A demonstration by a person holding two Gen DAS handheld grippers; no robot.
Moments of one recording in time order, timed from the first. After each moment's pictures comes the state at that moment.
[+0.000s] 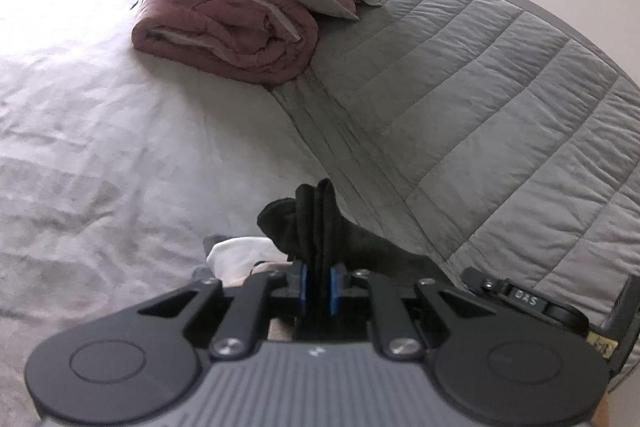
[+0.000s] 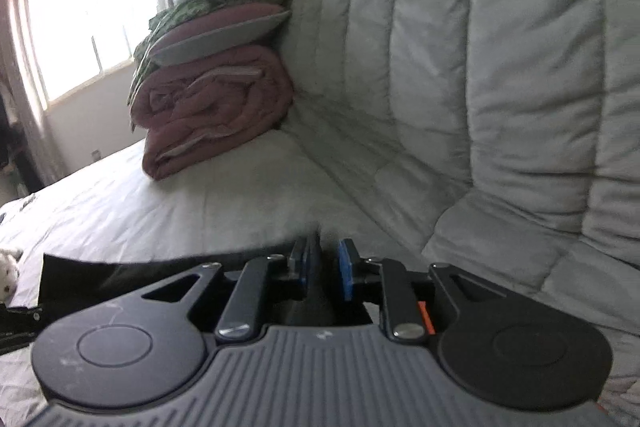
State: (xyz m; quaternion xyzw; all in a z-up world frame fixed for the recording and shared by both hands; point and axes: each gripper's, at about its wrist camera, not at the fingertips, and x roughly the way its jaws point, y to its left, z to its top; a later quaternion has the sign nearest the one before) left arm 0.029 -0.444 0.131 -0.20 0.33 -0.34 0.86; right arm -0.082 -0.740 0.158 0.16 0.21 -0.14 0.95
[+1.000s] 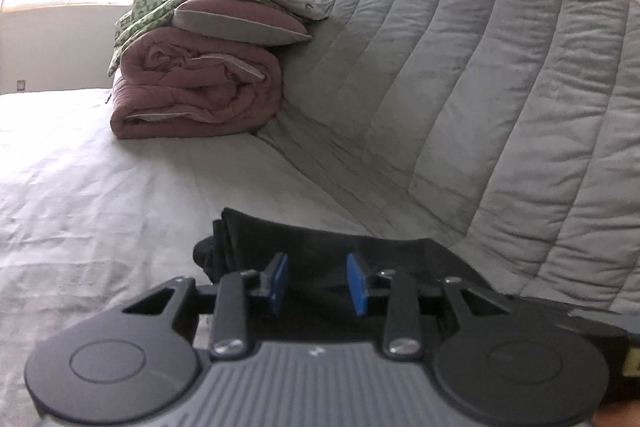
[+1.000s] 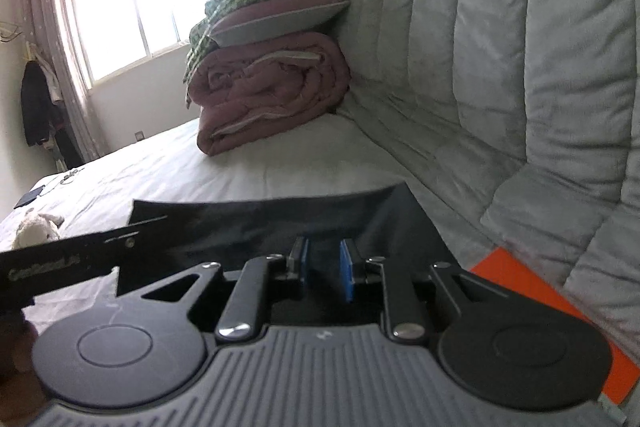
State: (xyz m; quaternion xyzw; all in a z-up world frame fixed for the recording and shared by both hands) left arm -0.011 -0.489 0.153 -0.04 0.24 -0.33 0.91; right arm -0.092 -0.691 0.146 0.14 0.22 -0.08 0.96
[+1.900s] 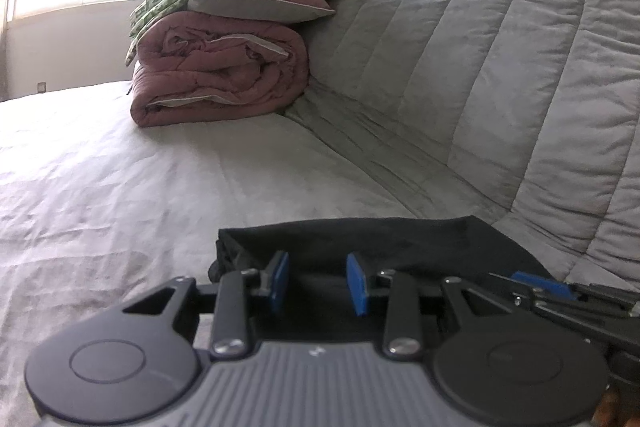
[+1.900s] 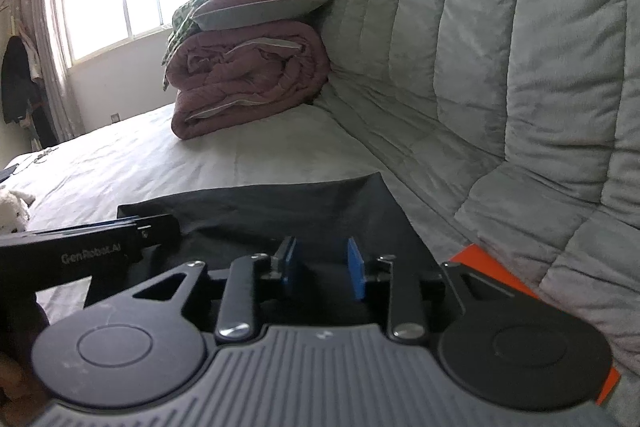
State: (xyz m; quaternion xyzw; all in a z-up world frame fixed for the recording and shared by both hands) left arm 0.004 -0.503 0.134 0.00 0.26 -0.29 0.92; right arm -0.088 -0.687 0.137 0.10 0.23 -0.11 0.96
